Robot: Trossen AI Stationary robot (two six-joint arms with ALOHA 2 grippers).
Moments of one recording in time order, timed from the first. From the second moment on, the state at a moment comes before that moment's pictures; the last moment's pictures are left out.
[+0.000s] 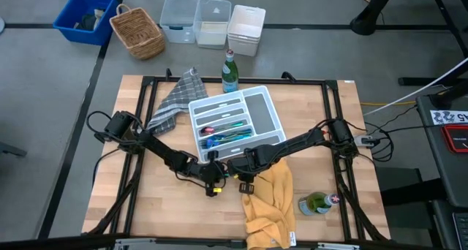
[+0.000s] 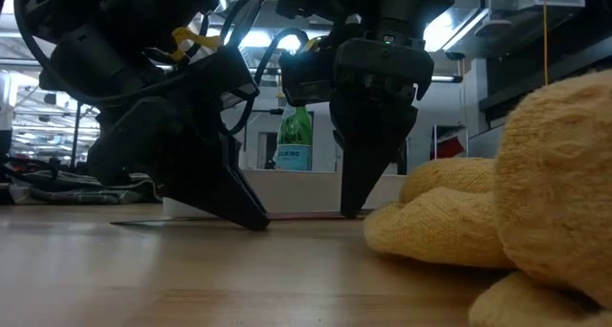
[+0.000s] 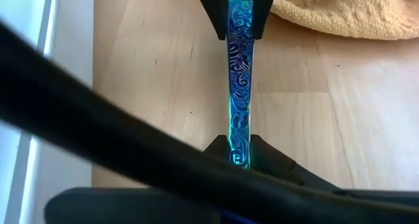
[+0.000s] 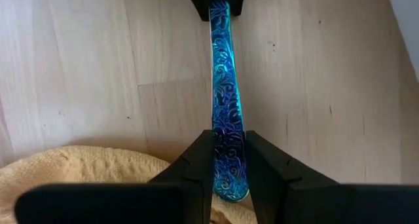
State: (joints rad) left arm -0.37 1.87 0.74 0.33 -0.35 -0.25; right arm 0.25 2.08 1.51 -0.68 -0.07 0.38
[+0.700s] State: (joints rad) left arm -0.37 1.87 0.74 0.36 -0.35 -0.25; right arm 0.25 2.08 1.51 -0.68 -0.07 0.42
